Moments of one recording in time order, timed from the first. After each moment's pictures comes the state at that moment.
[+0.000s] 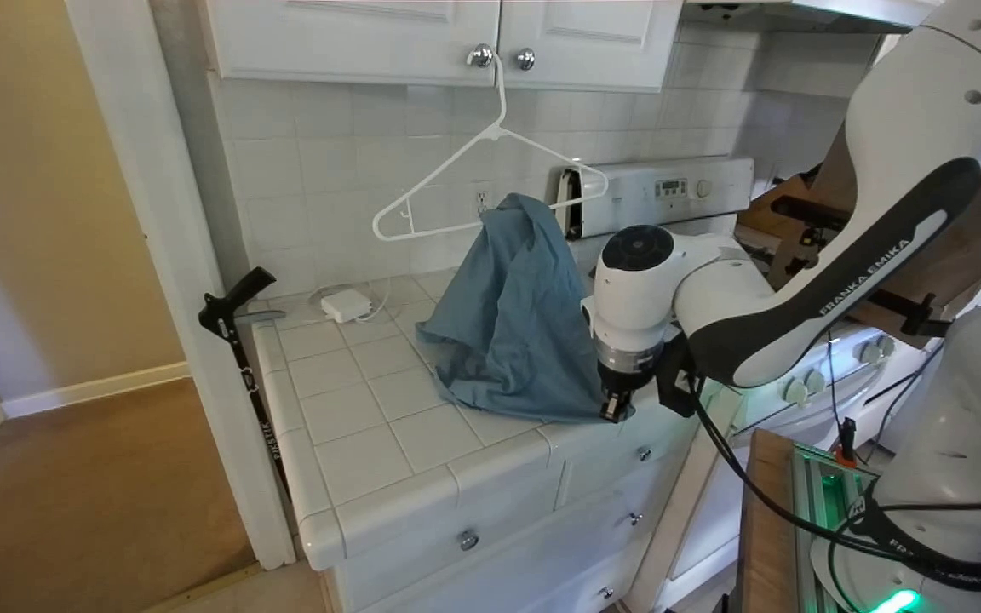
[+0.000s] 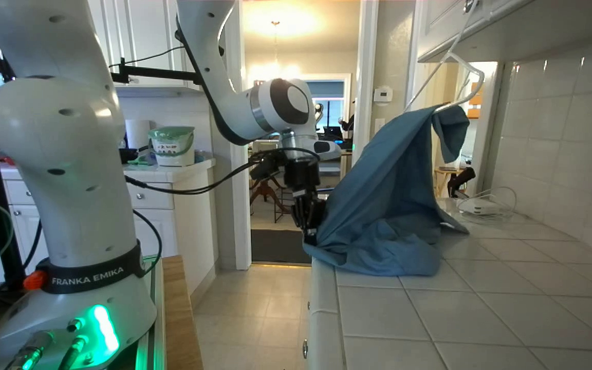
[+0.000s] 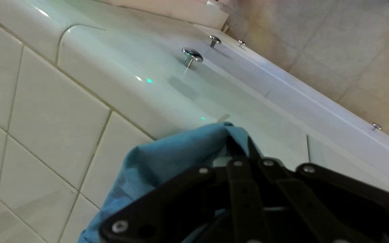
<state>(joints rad) -0.02 -0.12 0.10 -2.73 -0.61 2.44 0.62</state>
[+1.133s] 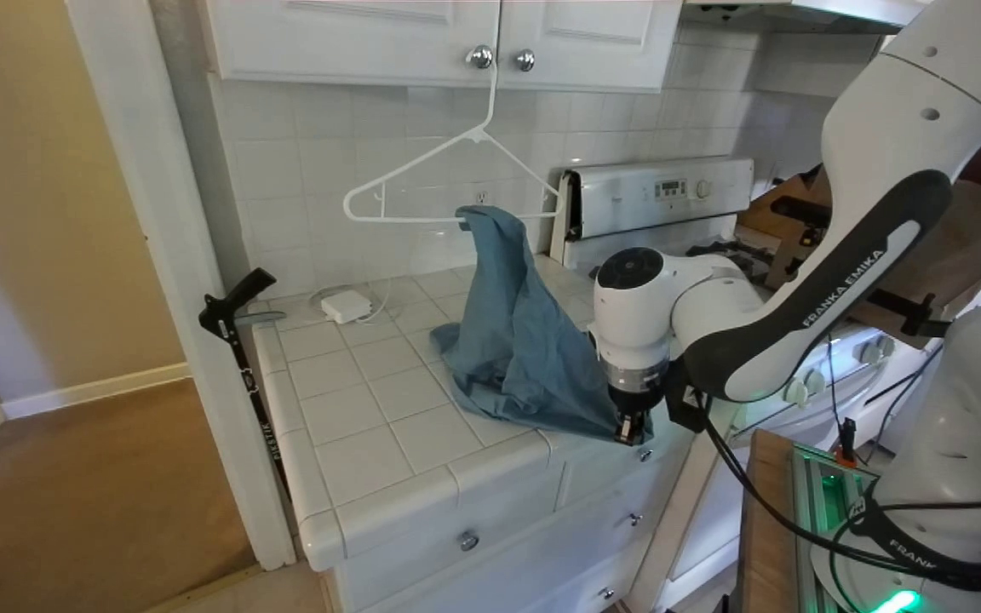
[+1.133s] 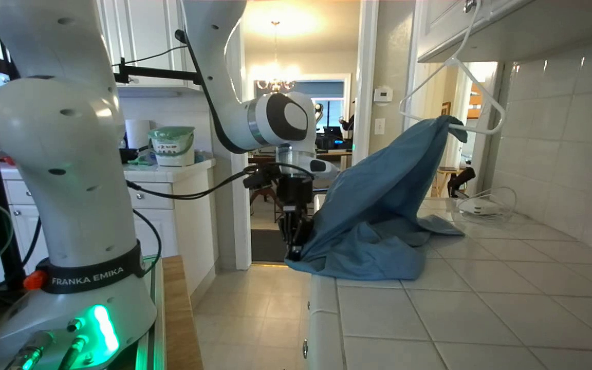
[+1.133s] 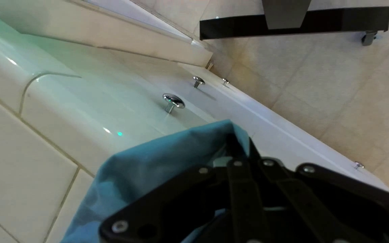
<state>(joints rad) -0.02 -0.06 0.08 -2.75 -0.51 2.44 0.53</state>
